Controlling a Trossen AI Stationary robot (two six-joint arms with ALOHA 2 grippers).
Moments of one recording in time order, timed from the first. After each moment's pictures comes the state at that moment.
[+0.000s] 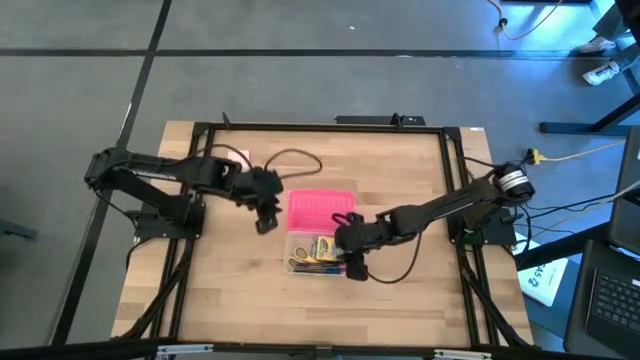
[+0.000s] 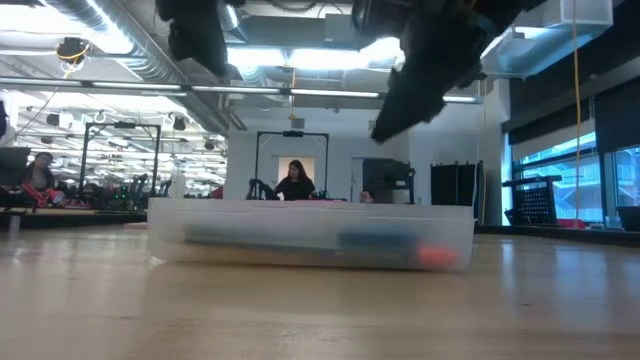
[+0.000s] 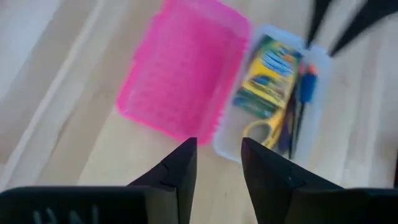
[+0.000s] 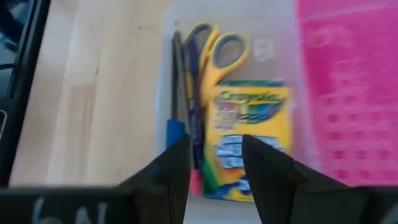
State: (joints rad) left arm -0.06 1.27 1.18 -0.89 -0.12 -0.46; right arm 0.29 1.69 1.10 -0.30 0.06 0.33
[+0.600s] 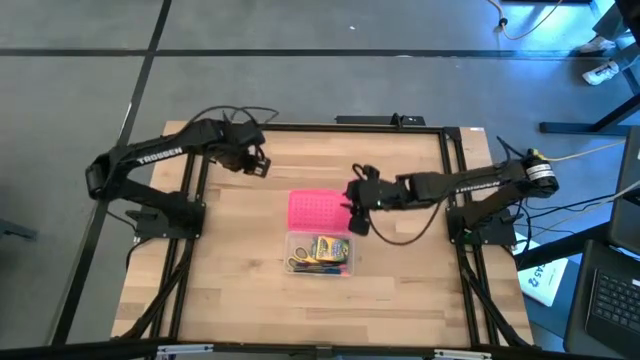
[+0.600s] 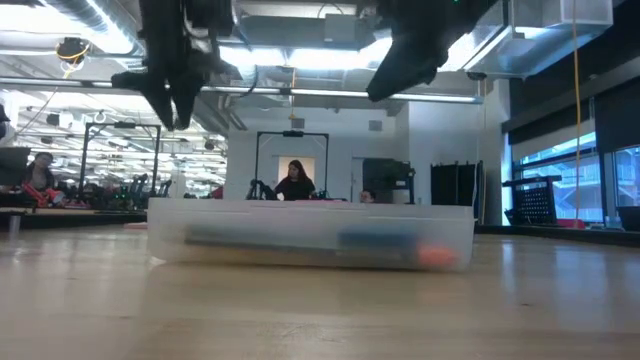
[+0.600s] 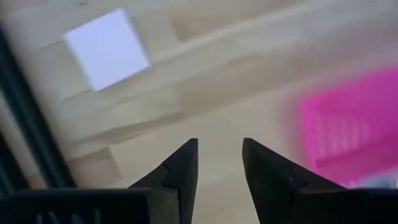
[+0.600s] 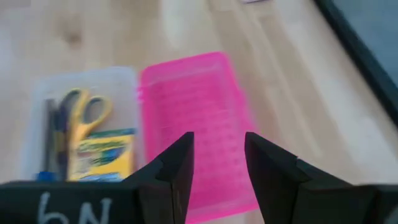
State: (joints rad) left arm 0.46 1.27 1.15 -1.19 -0.11 -0.83; right arm 0.09 1.46 1.10 -0.41 0.30 0.18
